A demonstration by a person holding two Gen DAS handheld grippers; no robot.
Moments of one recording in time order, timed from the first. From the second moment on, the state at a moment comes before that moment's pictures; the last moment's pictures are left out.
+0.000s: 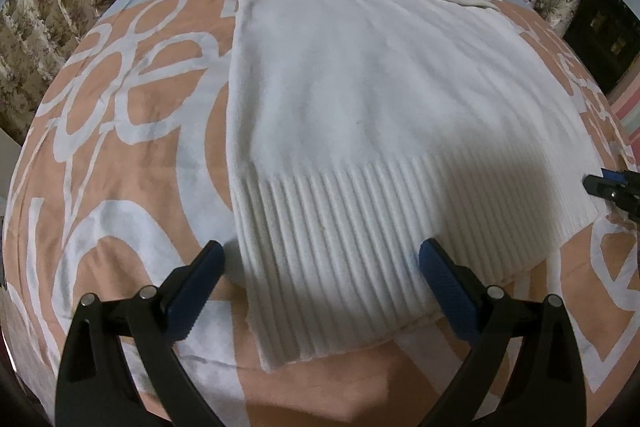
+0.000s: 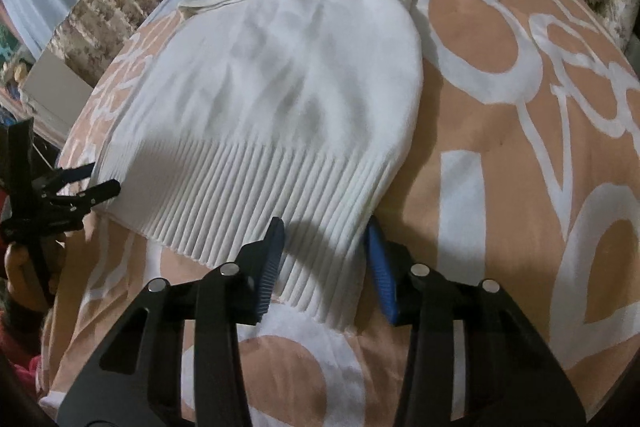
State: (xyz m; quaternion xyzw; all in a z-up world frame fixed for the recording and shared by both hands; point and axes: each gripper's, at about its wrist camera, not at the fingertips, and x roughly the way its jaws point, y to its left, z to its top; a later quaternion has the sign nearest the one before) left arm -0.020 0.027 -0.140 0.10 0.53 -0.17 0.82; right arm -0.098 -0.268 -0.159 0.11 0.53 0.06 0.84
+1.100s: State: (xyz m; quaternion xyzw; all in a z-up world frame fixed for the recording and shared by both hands) left arm -0.014 0.000 -0.127 0.16 0.51 -0.18 0.82; right arm -0.079 -0.241 -0.144 -0.01 0.51 0.04 0.86
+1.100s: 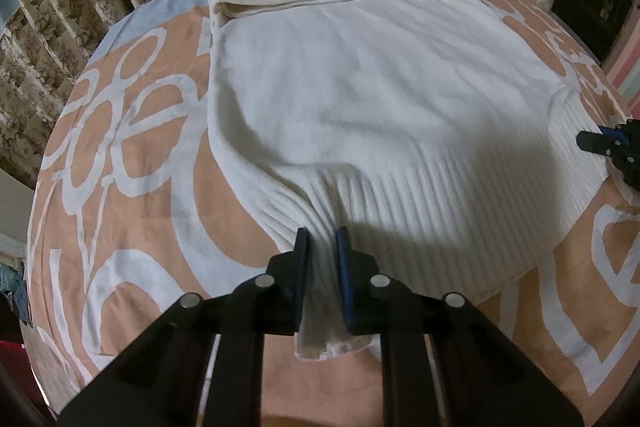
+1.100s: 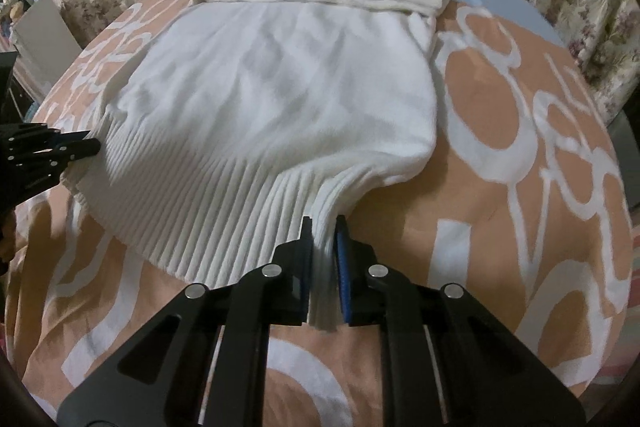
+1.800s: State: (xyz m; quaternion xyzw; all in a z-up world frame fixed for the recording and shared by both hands) left arm 0.060 -0.014 -0.082 0.12 0.43 -0.15 0.88; right arm -0.015 -0.233 -0.095 -0.05 0.41 -0.04 0.91
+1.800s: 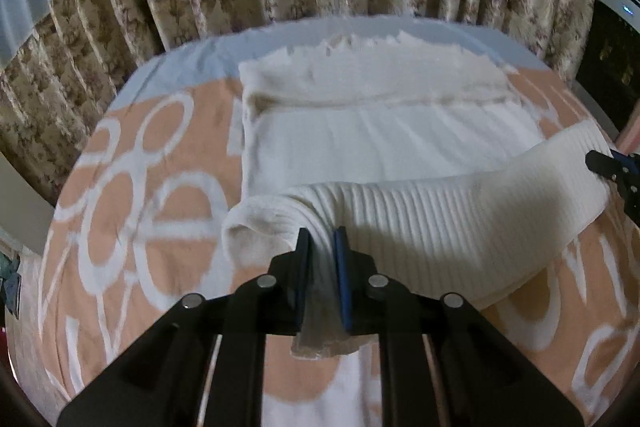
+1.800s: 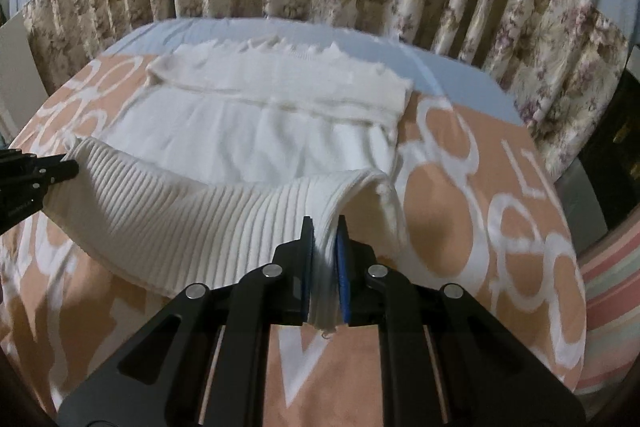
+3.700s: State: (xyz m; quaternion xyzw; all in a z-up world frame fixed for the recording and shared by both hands) left arm 0.264 -0.016 -0.071 0.09 0.40 -0.14 0.90; right arm 0.183 -0.350 -0.109 0.08 0.39 0.01 0.92
